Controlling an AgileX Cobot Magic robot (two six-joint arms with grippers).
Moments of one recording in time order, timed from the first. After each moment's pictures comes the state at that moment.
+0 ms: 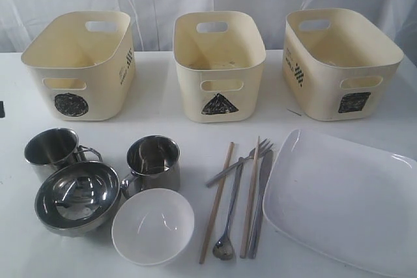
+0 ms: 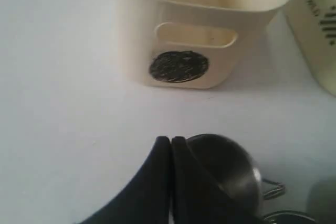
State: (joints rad) left arm 0.11 1.18 -0.55 1.66 -0.32 -1.69; right arm -0.10 0.00 -0.01 0.14 0.28 0.08
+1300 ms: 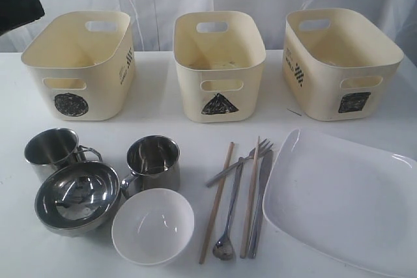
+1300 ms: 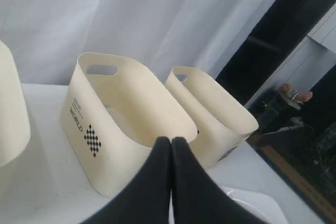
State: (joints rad) left arm 0.10 1.18 -0.75 1.38 -0.91 -1.66; right arm -0.10 0.00 -0.01 0.14 0.28 0.08
